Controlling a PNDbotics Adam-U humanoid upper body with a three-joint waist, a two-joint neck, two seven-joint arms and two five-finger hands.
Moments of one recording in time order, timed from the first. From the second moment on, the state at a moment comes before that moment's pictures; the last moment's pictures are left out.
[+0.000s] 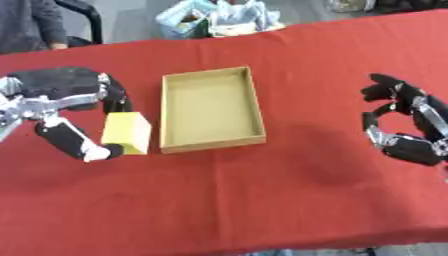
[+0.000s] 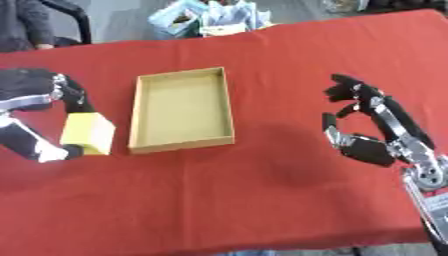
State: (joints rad) left arm -0.70 0.80 -0.46 -1.66 -0.52 -0.18 -0.59; right arm -0.19 -0.50 0.05 -1.74 0.23 -0.19 0.16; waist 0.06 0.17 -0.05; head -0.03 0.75
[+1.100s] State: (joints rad) left arm -0.93 0.46 -0.43 -1.15 -0.85 -0.35 -0.45; right arm -0.21 -0.49 0.06 -1.74 0.21 -0.20 0.17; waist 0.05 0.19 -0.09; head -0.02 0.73
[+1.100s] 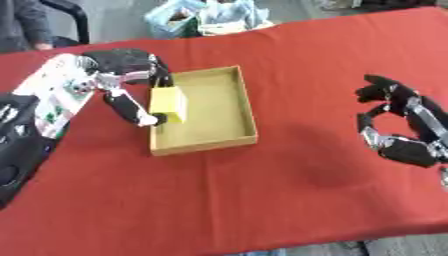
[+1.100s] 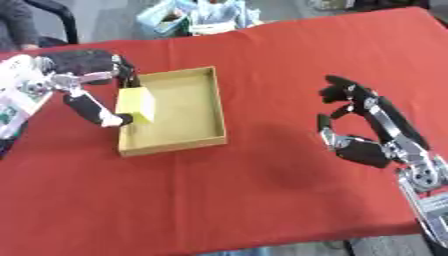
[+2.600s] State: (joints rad) left arm -0.88 0.46 -0.30 -1.34 -0.72 -0.27 -0.29; right arm -0.21 -0.47 0.06 -1.74 0.21 -0.20 0.17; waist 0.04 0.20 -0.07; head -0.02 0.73
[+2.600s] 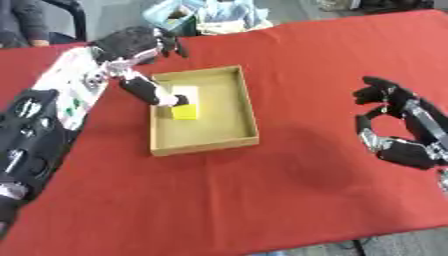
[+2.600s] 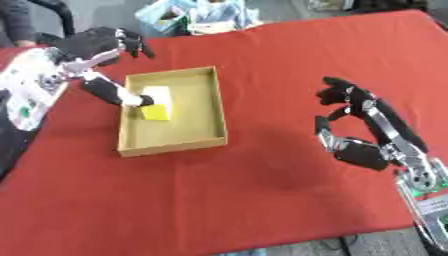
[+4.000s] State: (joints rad) left arm -0.30 0.44 0.04 -1.82 -0.17 -0.06 -0.05; right arm -0.21 -0.44 0.05 -1.77 0.20 -0.19 0.08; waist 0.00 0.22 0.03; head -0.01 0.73
